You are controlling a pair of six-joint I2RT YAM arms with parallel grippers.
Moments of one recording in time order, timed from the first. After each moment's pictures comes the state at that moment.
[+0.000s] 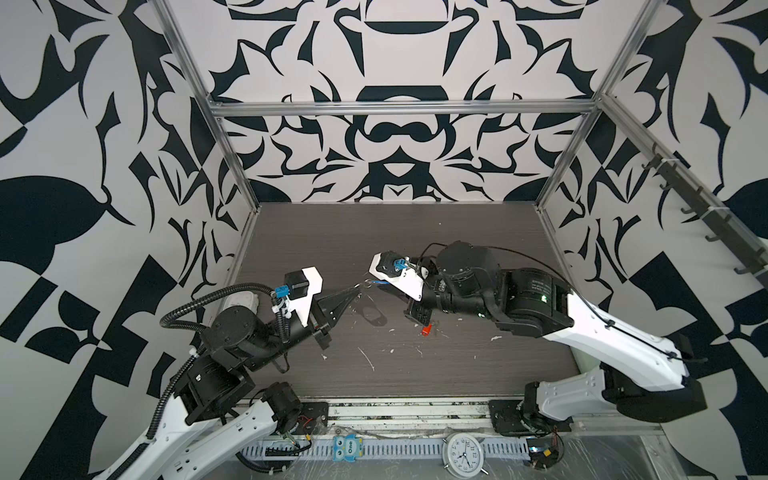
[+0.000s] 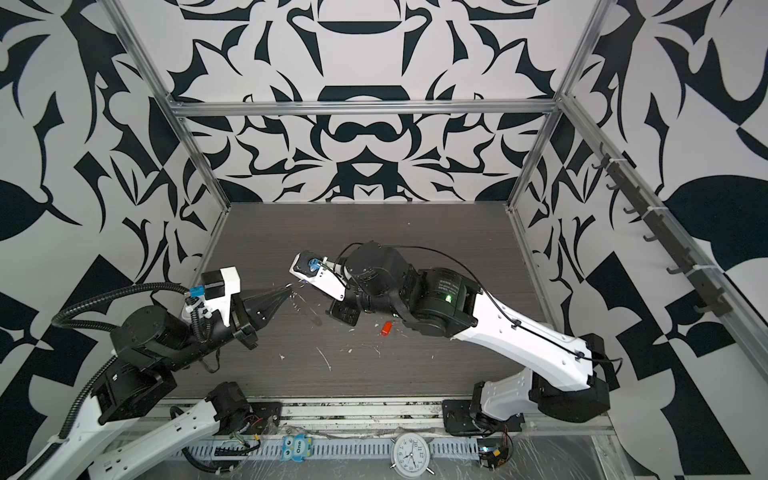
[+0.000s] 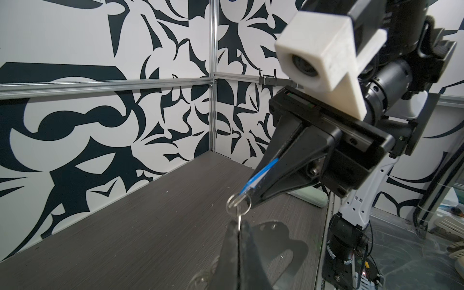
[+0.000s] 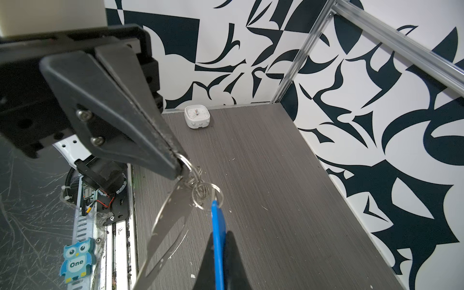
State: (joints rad) left arm -0.87 0.49 0.90 -0.33 0.17 -0.07; right arm 1.20 1.36 1.72 -0.81 0.07 -0.20
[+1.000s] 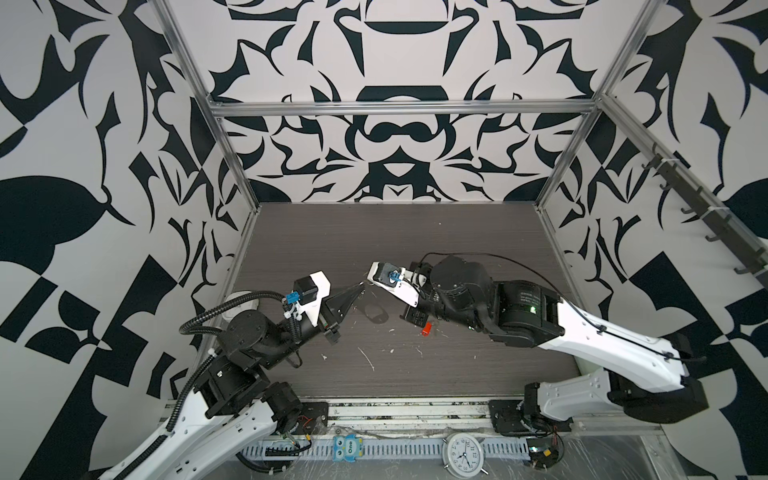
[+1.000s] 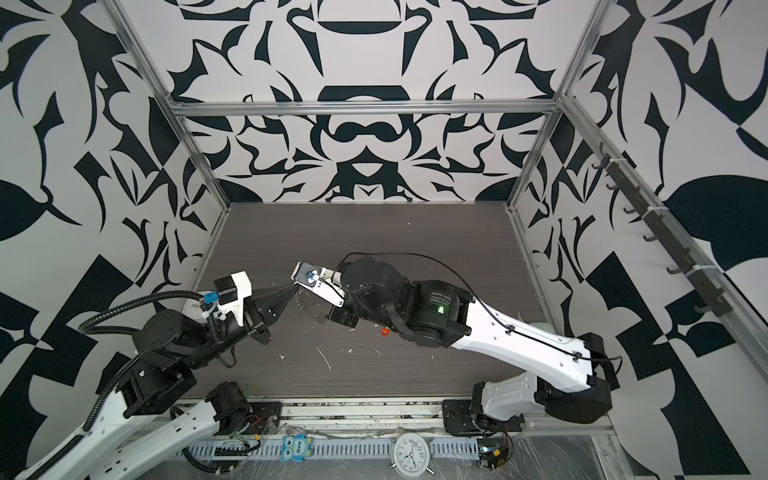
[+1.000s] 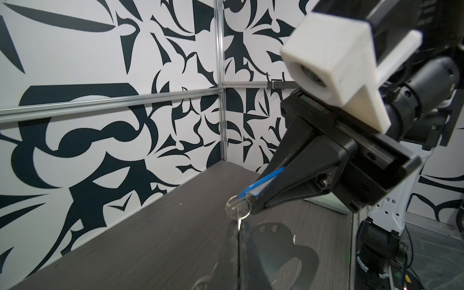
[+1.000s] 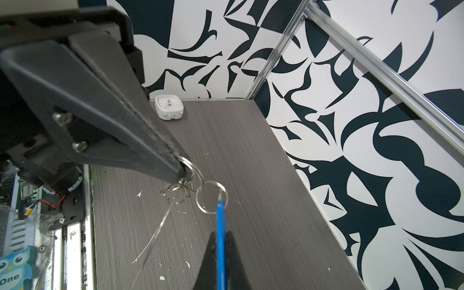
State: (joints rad) left arm -0.87 0.47 0.74 -0.10 0.15 0.01; right arm 1.24 1.31 1.57 -0.69 0.25 -0.27
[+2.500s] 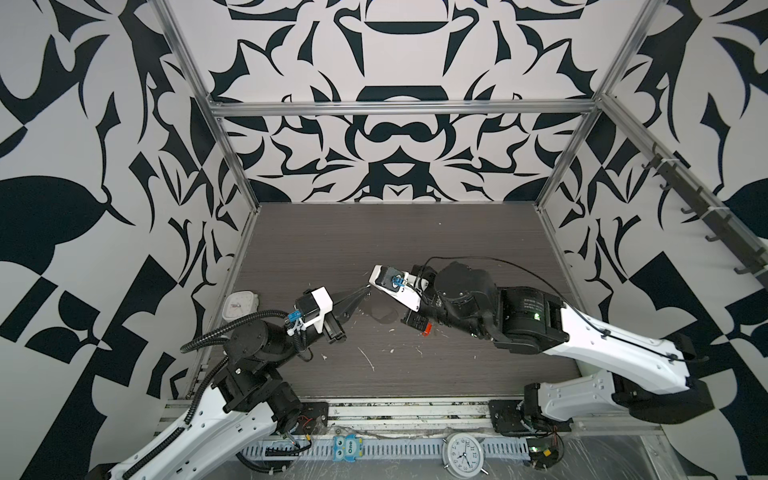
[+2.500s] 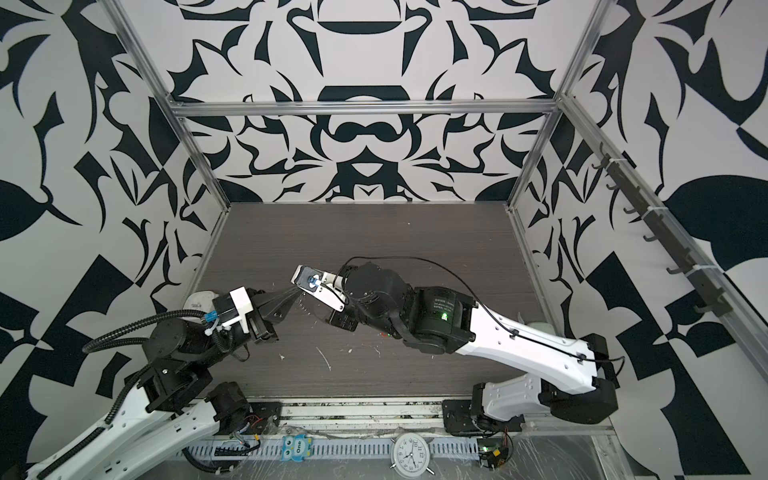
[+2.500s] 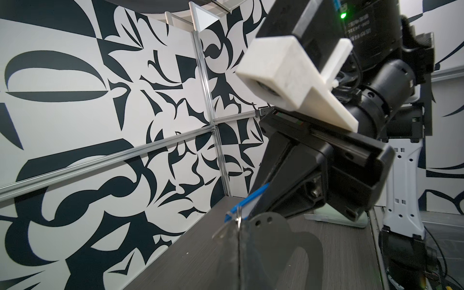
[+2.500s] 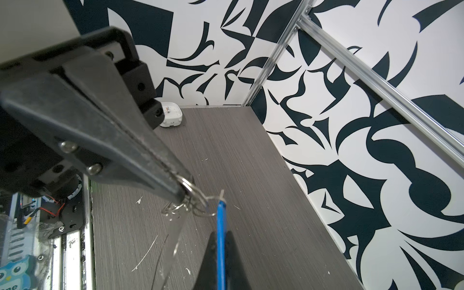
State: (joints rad) left arm -0.87 0.47 0.62 0.17 0.22 0.15; right arm 1.28 1.30 1.55 -0.66 0.30 -0.26
